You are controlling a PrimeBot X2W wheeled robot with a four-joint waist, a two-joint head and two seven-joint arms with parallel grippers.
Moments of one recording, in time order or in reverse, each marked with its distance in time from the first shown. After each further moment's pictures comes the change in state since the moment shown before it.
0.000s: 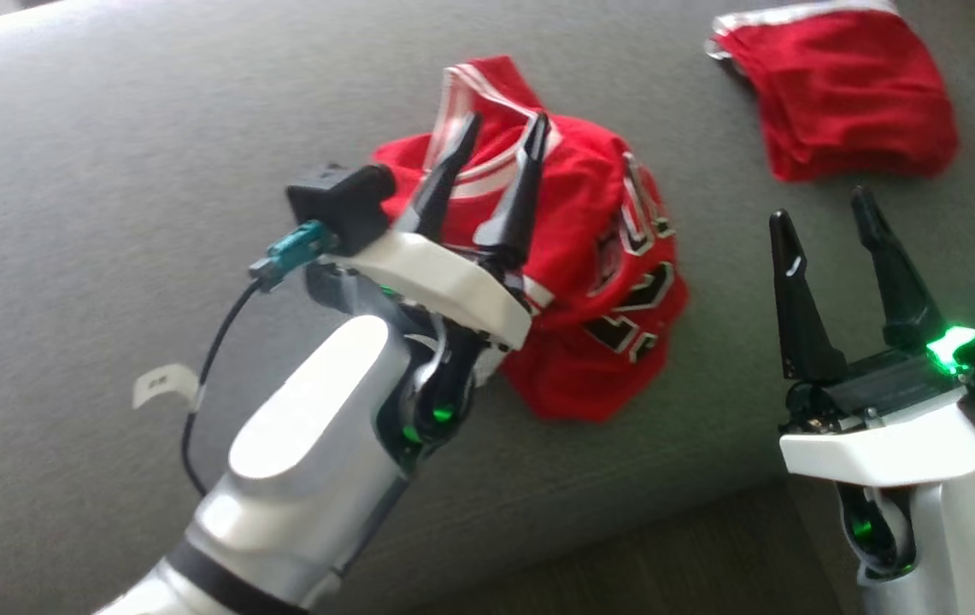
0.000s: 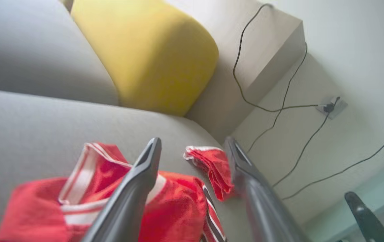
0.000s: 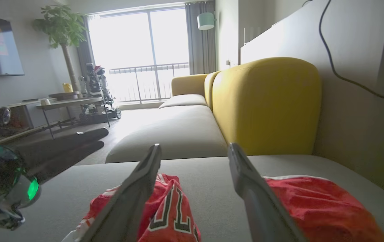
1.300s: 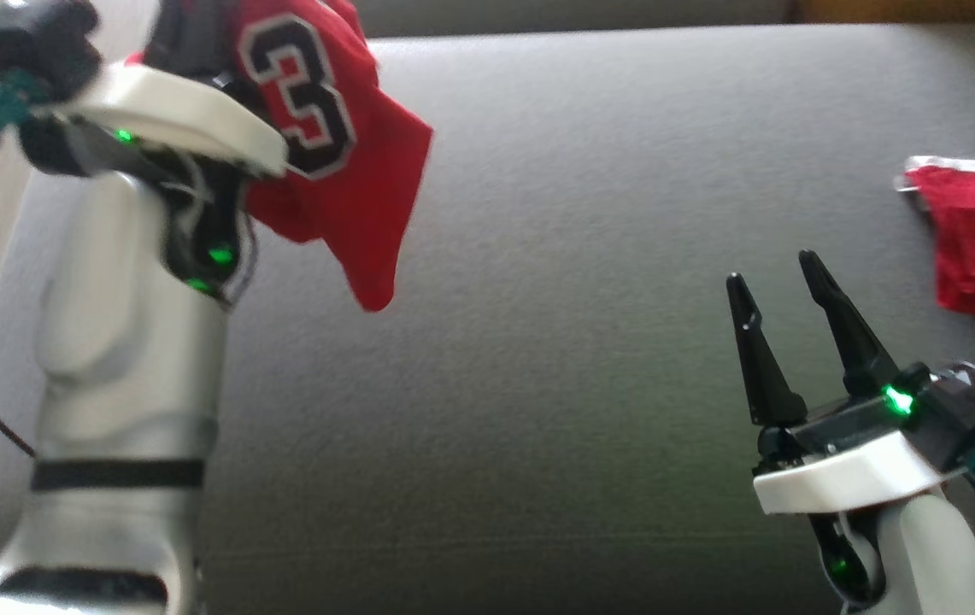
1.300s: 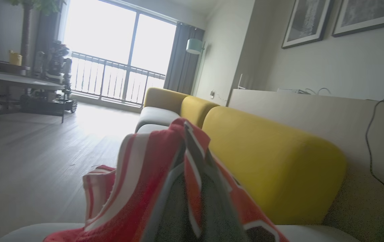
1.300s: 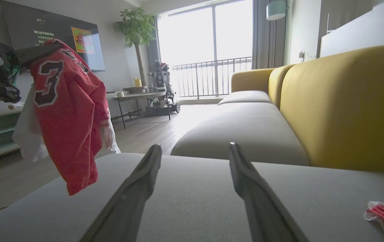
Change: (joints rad) left arm -0.161 0.009 0.630 0.242 0.491 -0.264 0.075; right arm 0.043 -0.002 0.030 0.117 -0.041 0.000 0.000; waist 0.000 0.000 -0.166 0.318
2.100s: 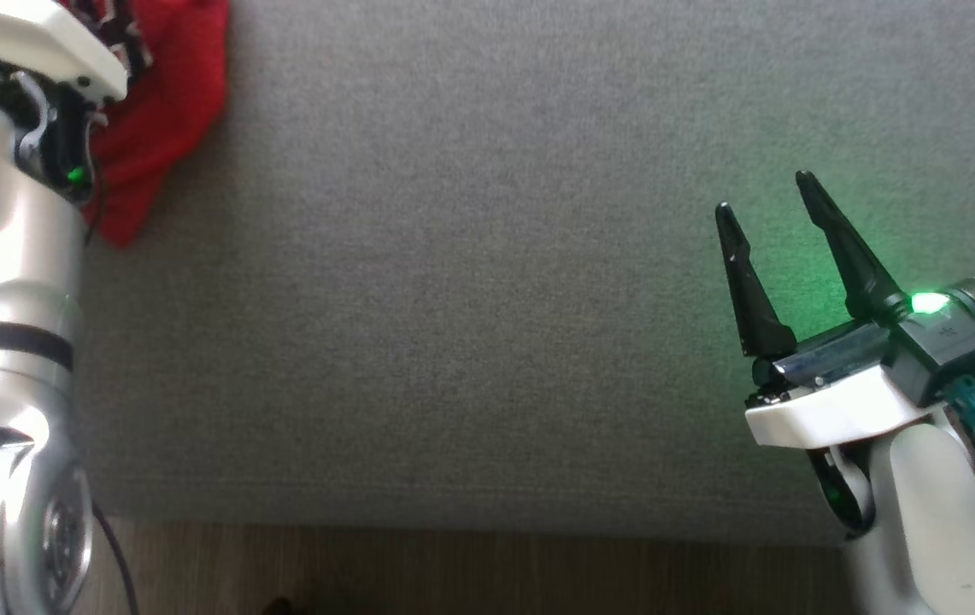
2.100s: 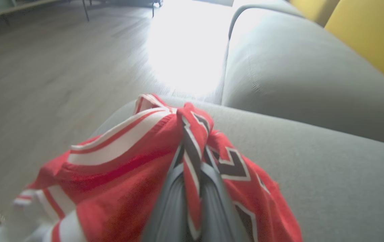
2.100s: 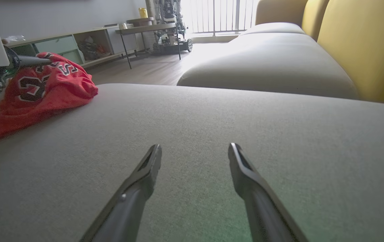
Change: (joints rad) left arm -0.343 0.139 0.077 0.629 0.064 -0.001 -0.067; right arm -0.141 -0.001 -0.002 0.025 -0.147 0.000 0.000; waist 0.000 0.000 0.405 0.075
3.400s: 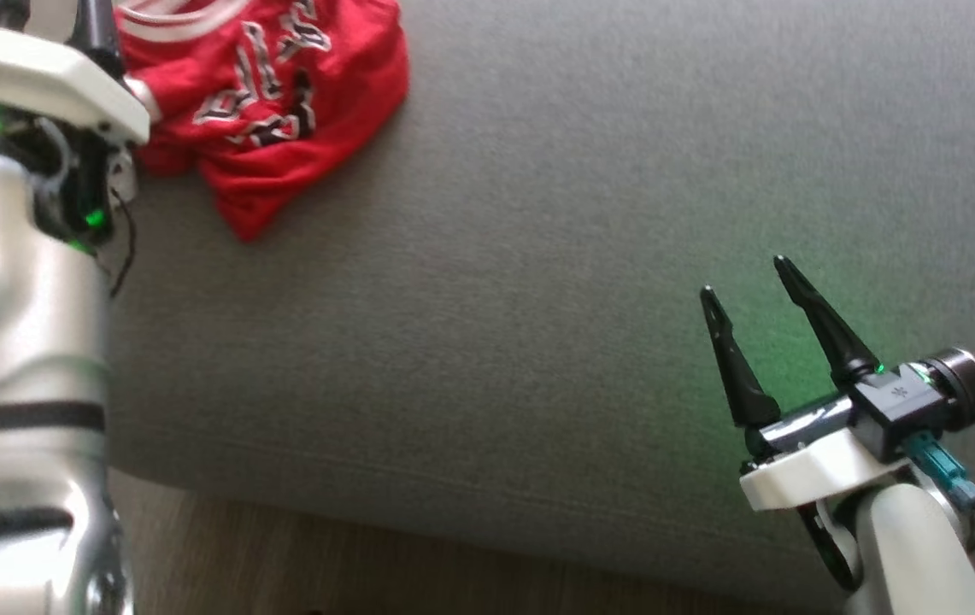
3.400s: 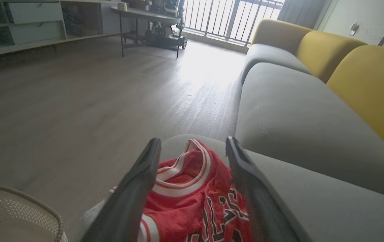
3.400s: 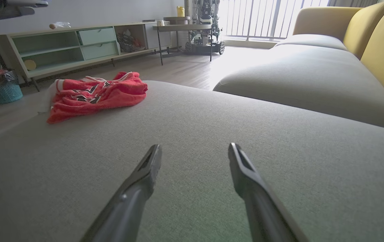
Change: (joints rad) left arm 0.246 -0.047 0.095 -0.413 -0.004 0.035 0.178; right arm 0.118 0.004 -0.007 0.035 -0.082 0.000 0.000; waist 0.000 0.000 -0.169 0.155
